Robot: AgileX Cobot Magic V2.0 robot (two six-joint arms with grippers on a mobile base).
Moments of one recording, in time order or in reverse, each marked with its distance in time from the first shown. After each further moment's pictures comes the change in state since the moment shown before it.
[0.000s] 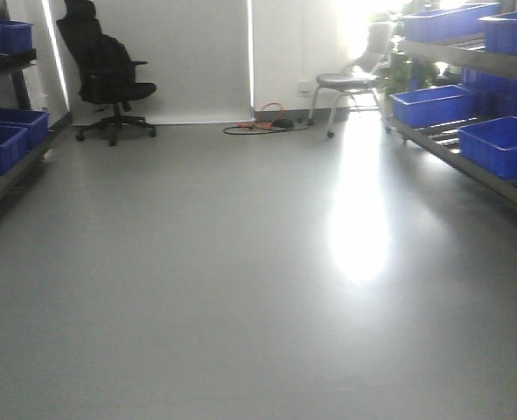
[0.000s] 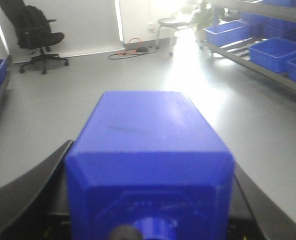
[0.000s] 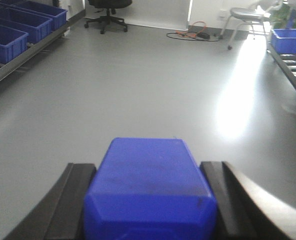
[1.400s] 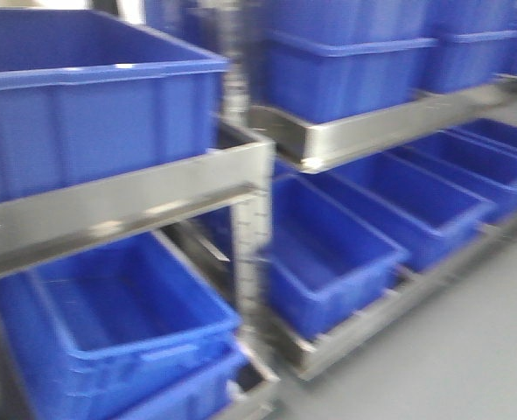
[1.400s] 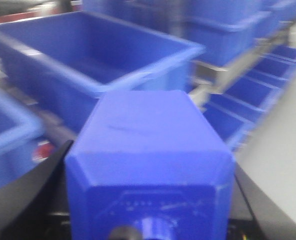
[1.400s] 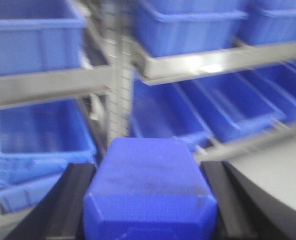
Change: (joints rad) left arm 0.000 0.000 0.000 0.000 0.000 0.000; right arm 0.000 0.000 0.000 -0.002 0.000 0.000
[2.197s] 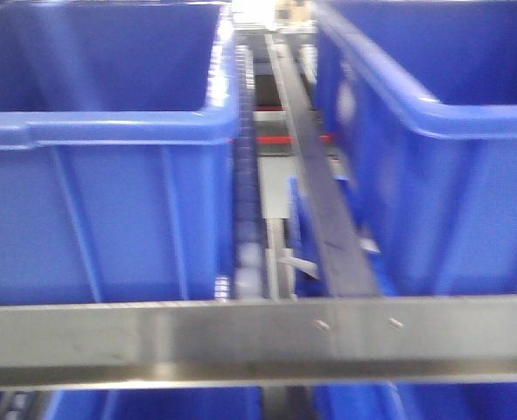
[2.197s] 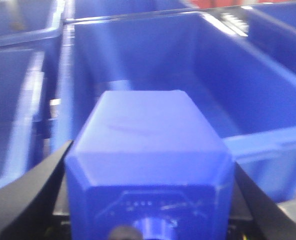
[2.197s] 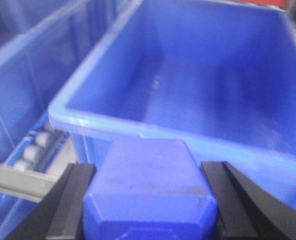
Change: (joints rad) left arm 0.000 0.000 0.000 0.000 0.000 0.000; right arm 0.002 0.000 0.000 0.000 0.000 0.000
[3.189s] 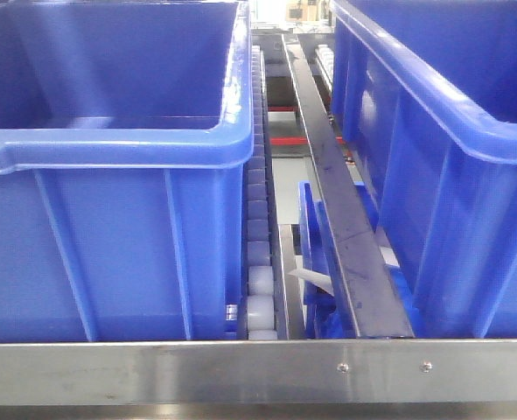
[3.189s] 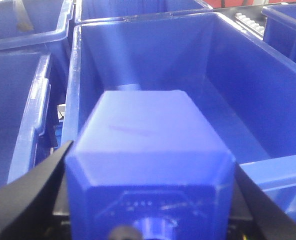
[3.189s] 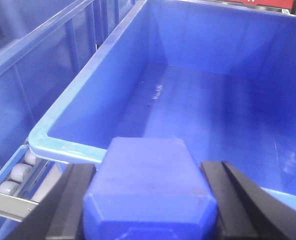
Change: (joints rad) left arm 0.000 0.000 0.000 0.000 0.000 0.000; right arm 0.000 0.000 0.000 0.000 0.000 0.000
